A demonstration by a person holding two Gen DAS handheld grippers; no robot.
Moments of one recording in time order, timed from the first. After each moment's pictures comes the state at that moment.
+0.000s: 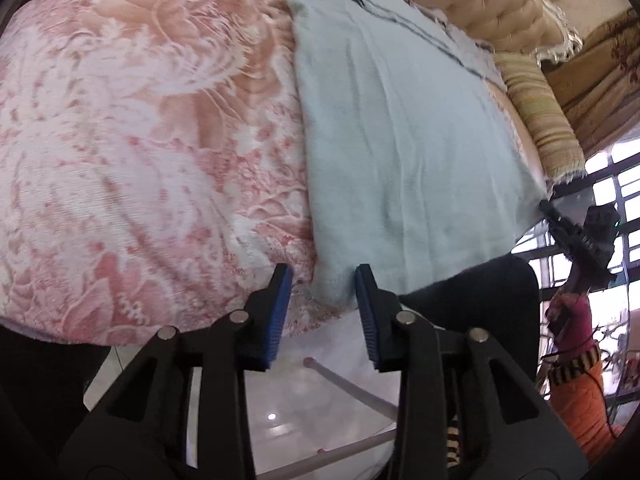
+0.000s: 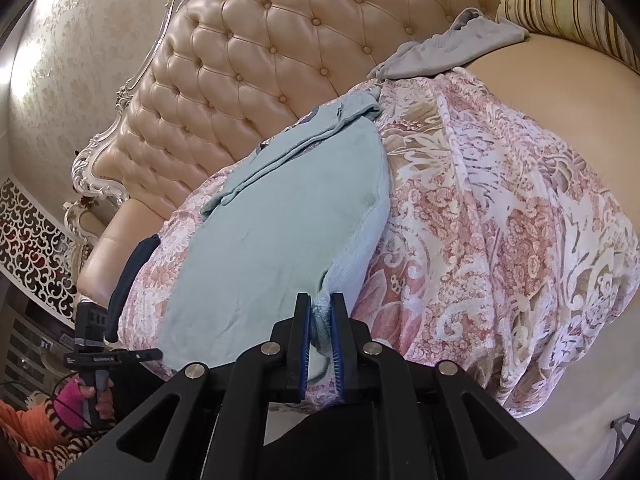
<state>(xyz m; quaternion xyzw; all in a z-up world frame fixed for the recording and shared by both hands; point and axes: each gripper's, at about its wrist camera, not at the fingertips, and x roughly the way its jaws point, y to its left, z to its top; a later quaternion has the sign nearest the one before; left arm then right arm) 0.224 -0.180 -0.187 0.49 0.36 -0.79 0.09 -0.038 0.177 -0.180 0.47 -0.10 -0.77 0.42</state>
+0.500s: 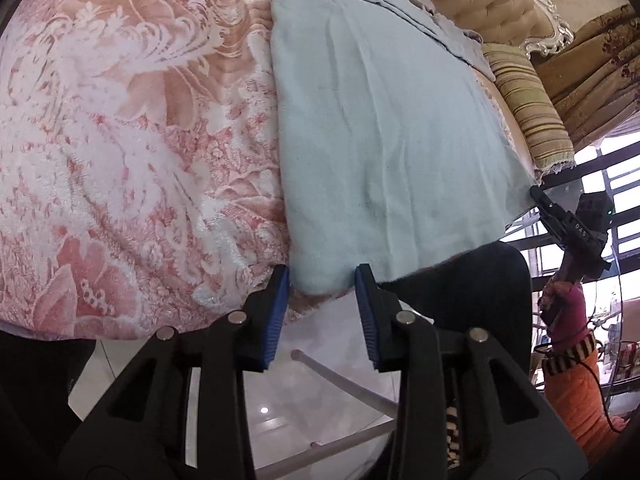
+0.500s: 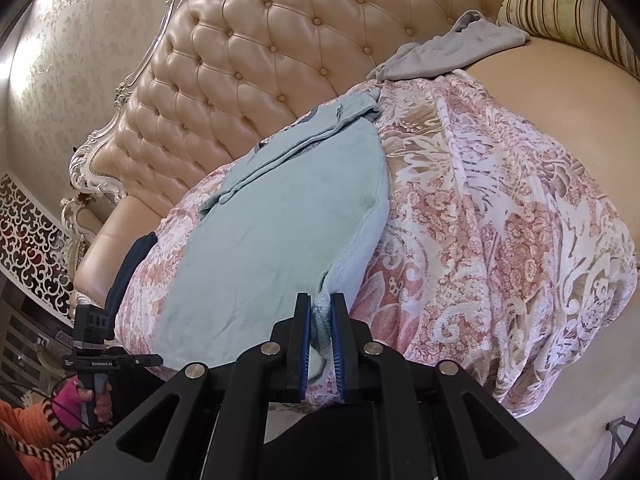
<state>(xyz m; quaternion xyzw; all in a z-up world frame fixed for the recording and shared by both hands) 0.221 -0.173 -0.201 0.50 0.38 -0.78 0.05 -0.037 0.176 -0.178 0.47 -0.10 -0.77 0.42</state>
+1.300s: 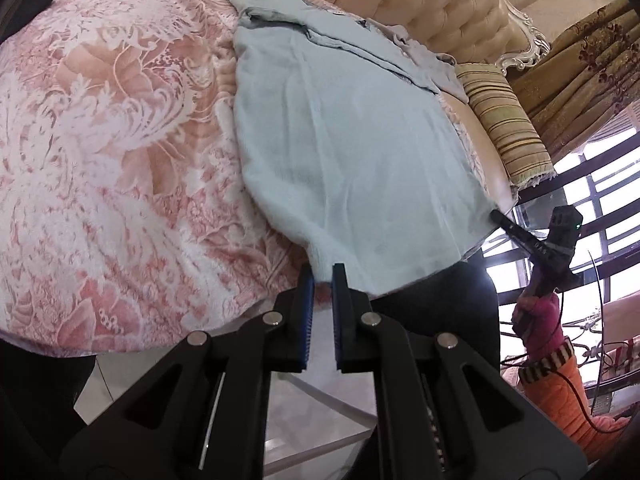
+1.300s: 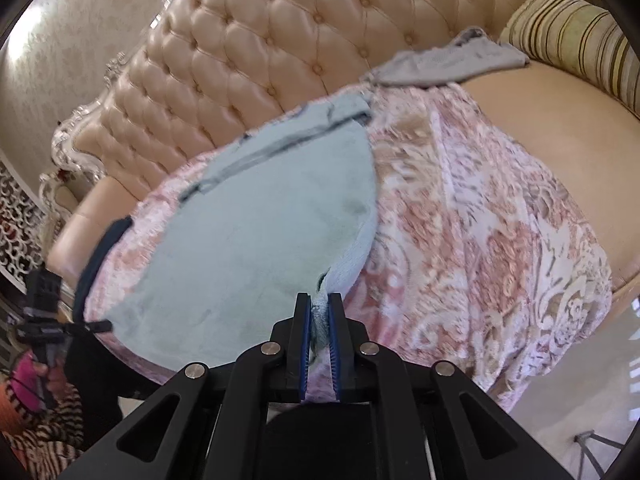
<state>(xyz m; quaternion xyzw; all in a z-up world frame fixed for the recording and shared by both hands) 0.216 -0.175 -0.162 0.45 0.38 -0.81 0.04 -0.035 0.170 -0.177 0.46 -0.03 -0.80 0.39</state>
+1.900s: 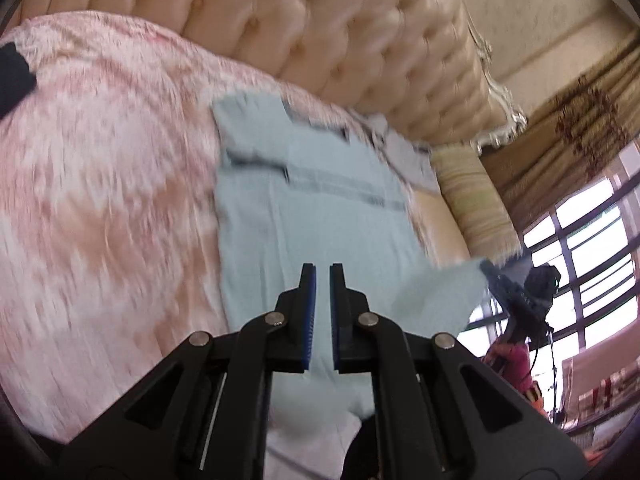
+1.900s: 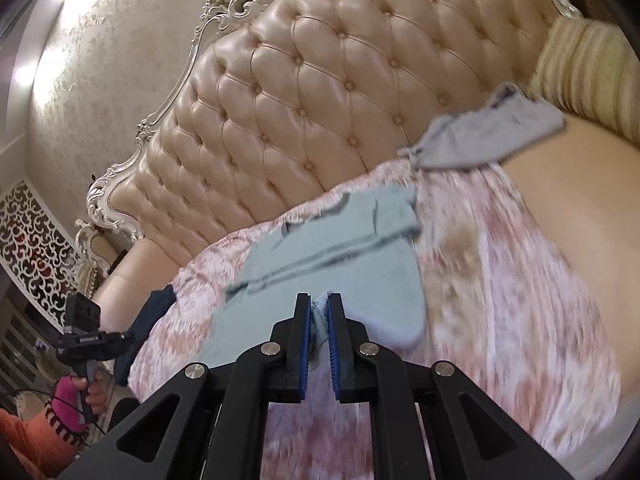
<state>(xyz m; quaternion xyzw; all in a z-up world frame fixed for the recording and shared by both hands) 0.167 -0.273 -0.096 0.33 0.43 -0.84 0.05 -0.109 0.130 -0.098 0.39 -0.11 -0.80 0.44</state>
